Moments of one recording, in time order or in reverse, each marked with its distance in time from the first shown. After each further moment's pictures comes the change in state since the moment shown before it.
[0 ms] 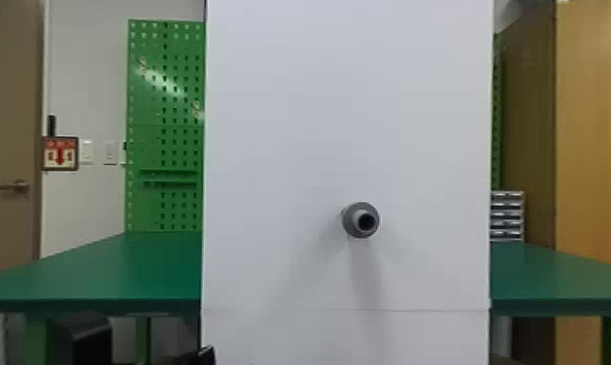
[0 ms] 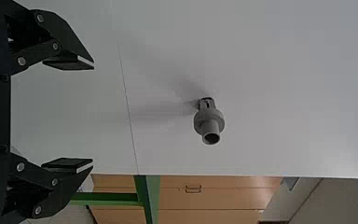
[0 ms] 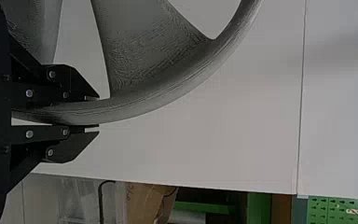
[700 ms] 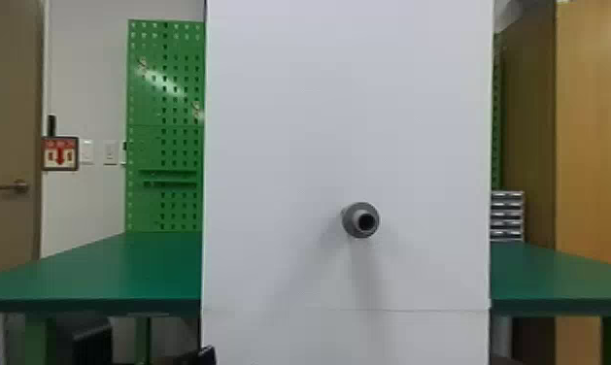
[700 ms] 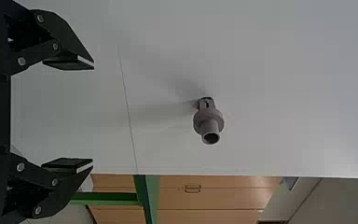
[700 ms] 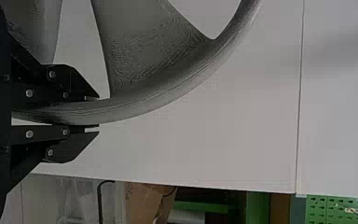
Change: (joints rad) left arm 0.001 -0.001 -0.001 0.000 0.000 -0.002 0.000; right arm -0.001 0.002 -0.002 0.000 0.000 -0.003 0.000
